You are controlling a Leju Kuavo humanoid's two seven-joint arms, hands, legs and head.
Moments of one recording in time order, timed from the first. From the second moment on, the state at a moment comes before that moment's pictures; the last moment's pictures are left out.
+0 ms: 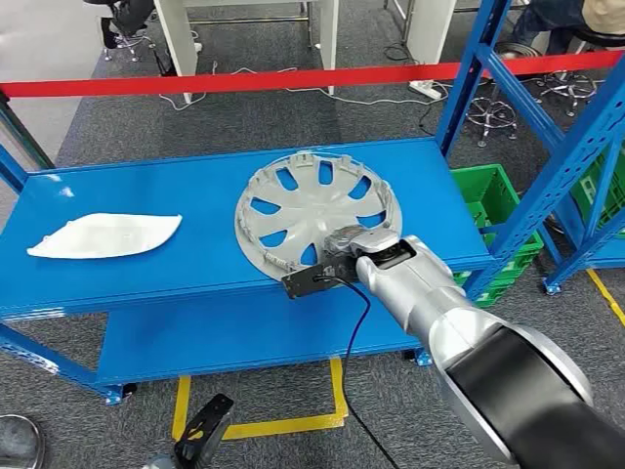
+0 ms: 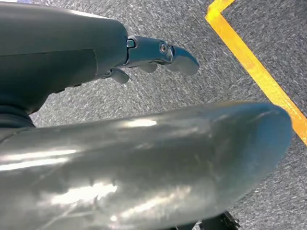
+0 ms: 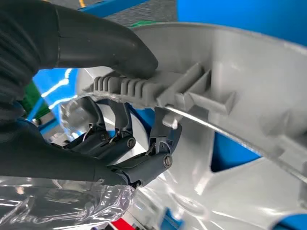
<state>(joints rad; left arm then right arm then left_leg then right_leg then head) -0.29 -0.20 0.81 -0.19 -1.41 0.00 -0.02 -1.00 0.17 0.63 -0.28 1.20 0.38 -0.14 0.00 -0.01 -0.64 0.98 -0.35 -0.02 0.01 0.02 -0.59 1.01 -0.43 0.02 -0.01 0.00</state>
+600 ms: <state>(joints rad) -0.28 -0.18 0.81 -0.19 -1.39 0.01 -0.03 -1.04 0.17 0.63 -0.29 1.14 0.24 -0.21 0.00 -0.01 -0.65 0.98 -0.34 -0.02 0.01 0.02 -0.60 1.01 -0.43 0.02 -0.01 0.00</state>
